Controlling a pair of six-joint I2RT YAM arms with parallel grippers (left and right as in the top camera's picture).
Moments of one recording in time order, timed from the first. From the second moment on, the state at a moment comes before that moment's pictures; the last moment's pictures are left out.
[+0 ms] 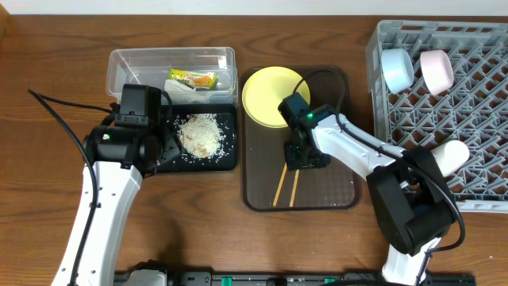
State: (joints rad) left arm -0.09 1.29 1.16 -1.11 -0.16 -0.54; right arm 0.55 1.96 1.26 -0.84 -0.04 0.46
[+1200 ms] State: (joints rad) left arm -0.09 1.29 1.16 -1.12 -0.16 -0.54; right arm 0.00 1.55 1.27 -0.96 0.04 0.13
